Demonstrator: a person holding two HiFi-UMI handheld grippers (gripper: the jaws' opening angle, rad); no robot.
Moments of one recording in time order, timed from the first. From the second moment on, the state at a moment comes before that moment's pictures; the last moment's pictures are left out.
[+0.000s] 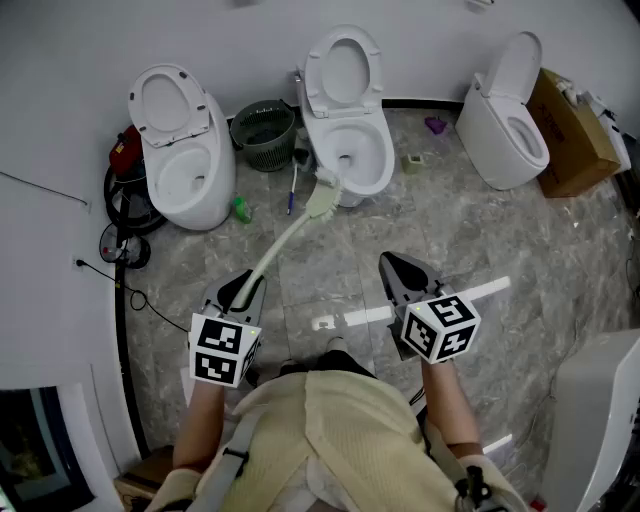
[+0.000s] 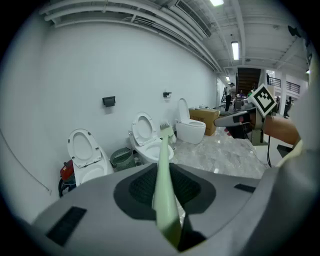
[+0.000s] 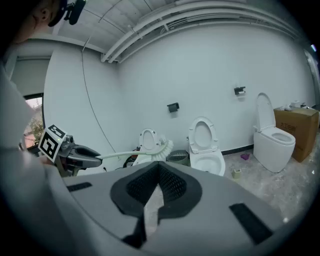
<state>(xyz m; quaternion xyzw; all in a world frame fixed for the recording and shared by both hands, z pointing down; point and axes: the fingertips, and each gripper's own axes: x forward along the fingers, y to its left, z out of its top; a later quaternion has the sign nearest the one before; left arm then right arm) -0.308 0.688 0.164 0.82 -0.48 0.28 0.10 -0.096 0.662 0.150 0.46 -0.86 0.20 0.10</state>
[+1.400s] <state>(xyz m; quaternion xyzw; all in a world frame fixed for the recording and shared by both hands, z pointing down) -0.276 0.392 0.239 0.84 -0.39 0.36 0.11 -0.080 0.391 0.192 0.48 -0.83 0.25 0.15</state>
